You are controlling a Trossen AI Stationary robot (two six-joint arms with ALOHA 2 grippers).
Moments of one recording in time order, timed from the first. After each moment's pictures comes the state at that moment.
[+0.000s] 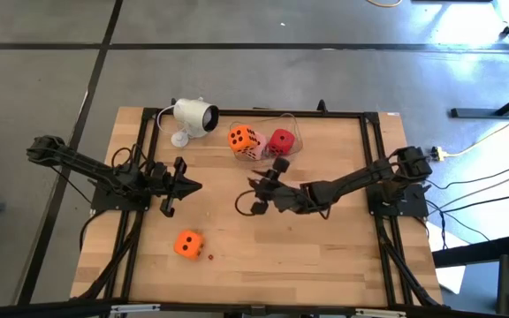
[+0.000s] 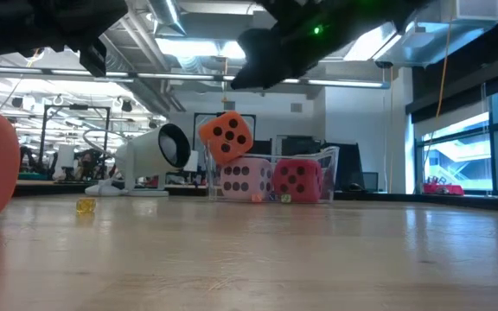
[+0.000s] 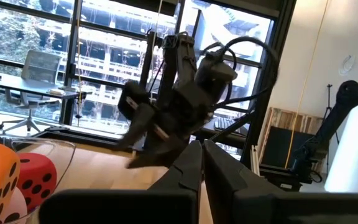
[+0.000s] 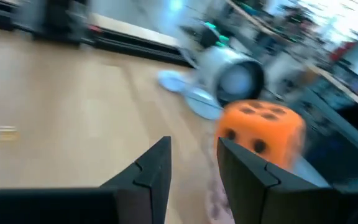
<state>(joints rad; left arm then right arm) -0.21 0.56 0.07 0.78 -0.23 -0.16 0.25 1.79 1.05 0.32 0.80 -0.16</state>
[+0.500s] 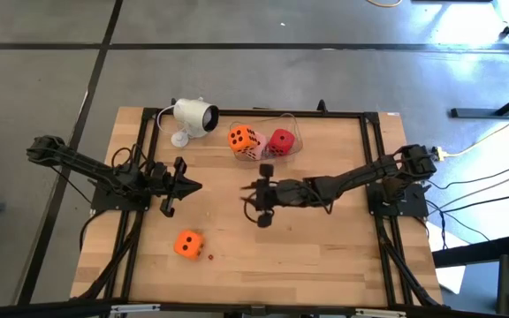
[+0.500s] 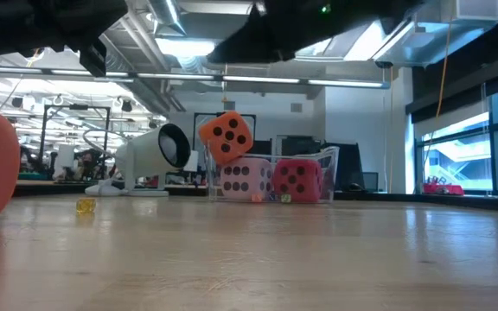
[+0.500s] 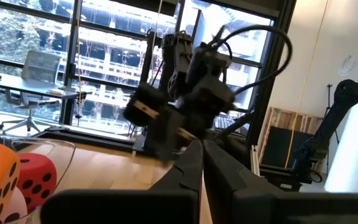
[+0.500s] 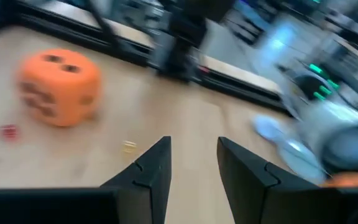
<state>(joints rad) -0.21 0.56 0.07 0.78 -0.23 -0.16 0.23 1.75 1.05 0.35 0.31 -0.26</state>
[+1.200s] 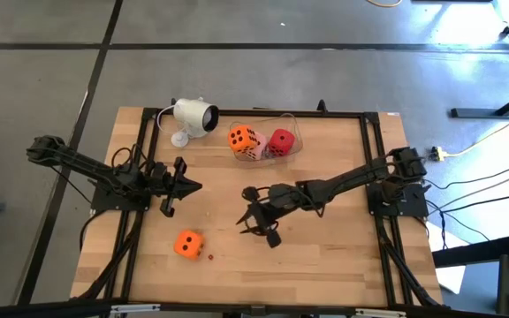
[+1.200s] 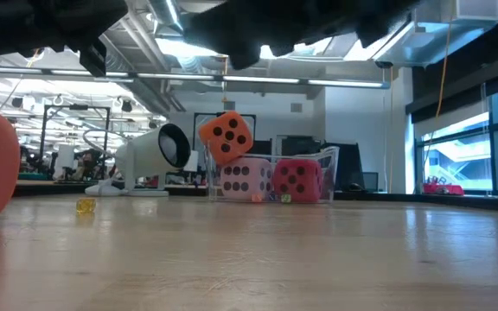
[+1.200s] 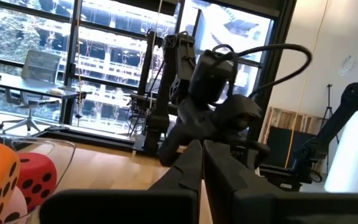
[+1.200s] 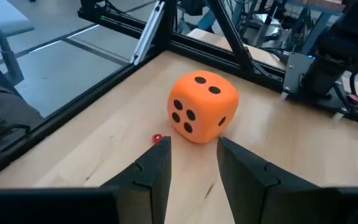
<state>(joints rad) -0.21 0.56 0.07 0.78 -0.23 -0.16 0.23 1.84 1.12 0.34 -0.20 -0.22</state>
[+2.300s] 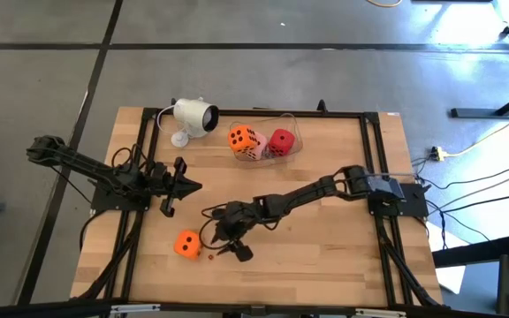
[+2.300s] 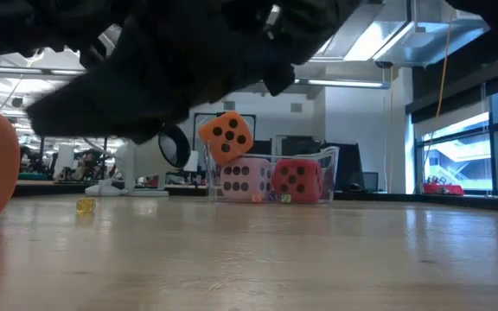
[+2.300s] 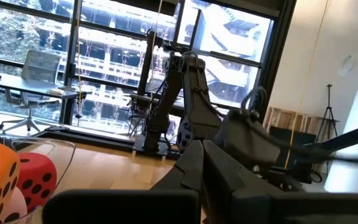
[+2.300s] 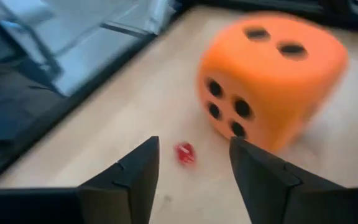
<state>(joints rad) -0.21 0.56 0.07 0.78 -0.23 -0.16 0.23 2.34 1.63 0.17 -0.37 -0.09</state>
